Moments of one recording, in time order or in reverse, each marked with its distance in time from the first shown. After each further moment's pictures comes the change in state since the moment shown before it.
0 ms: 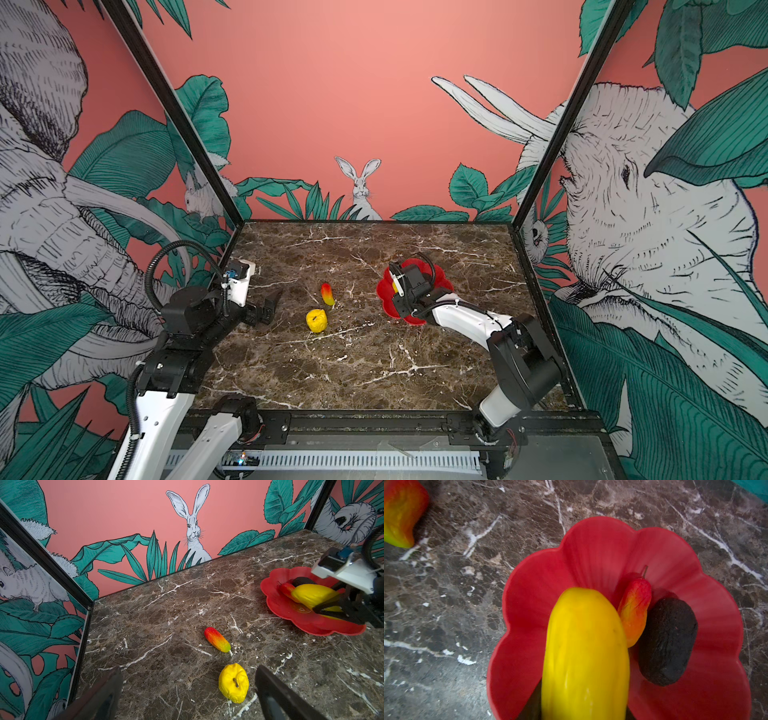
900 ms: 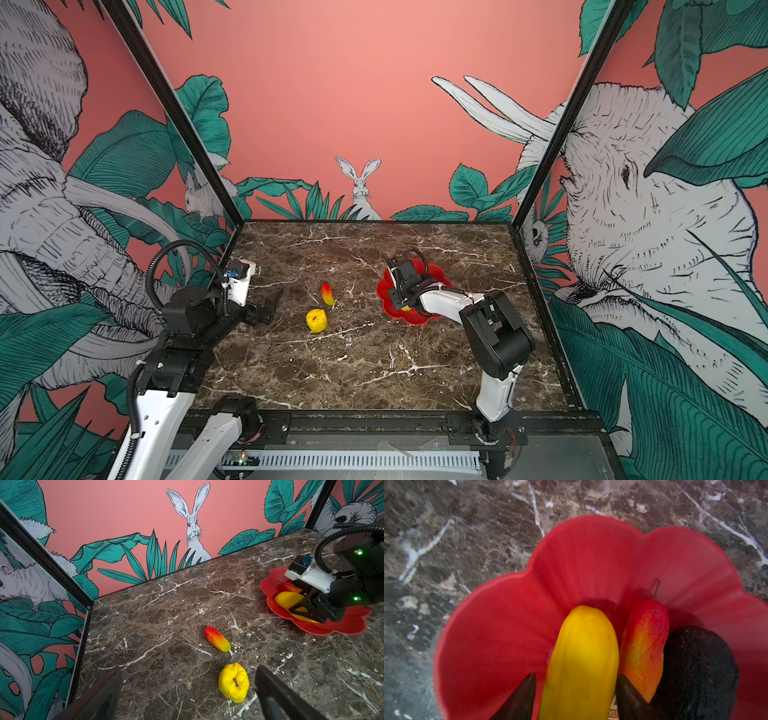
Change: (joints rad) left arm 0.000 0.006 0.000 0.000 -0.001 0.000; right arm -0.029 0.209 0.131 0.058 0.018 0.022
